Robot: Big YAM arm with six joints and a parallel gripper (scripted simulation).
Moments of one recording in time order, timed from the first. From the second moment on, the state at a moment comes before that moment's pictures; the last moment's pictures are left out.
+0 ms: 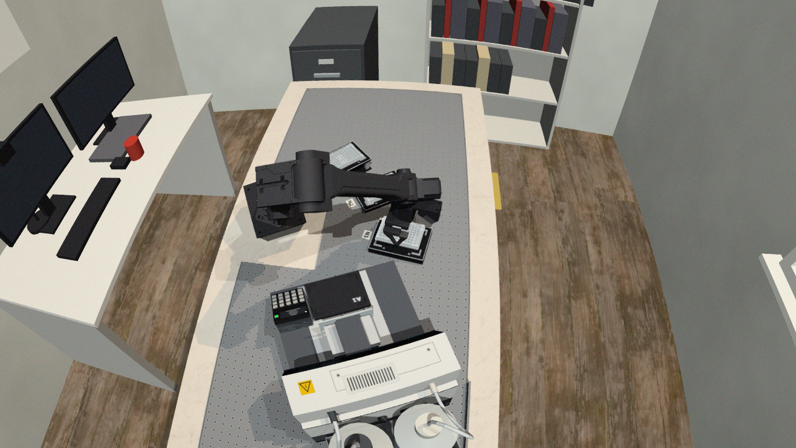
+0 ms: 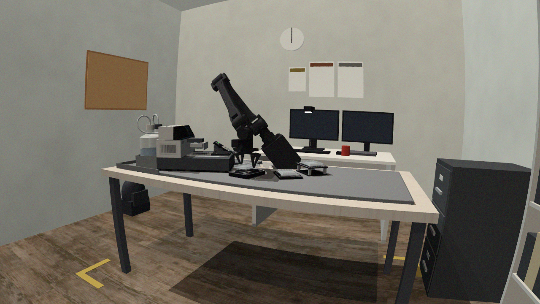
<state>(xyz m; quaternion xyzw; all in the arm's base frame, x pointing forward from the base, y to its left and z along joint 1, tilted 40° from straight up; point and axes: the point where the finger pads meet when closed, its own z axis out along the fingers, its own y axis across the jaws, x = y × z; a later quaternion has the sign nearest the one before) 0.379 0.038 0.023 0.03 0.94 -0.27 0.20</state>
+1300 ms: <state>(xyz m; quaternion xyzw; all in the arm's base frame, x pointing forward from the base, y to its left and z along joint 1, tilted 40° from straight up) 0.382 0.035 0.018 0.03 0.94 -0.27 0.20</state>
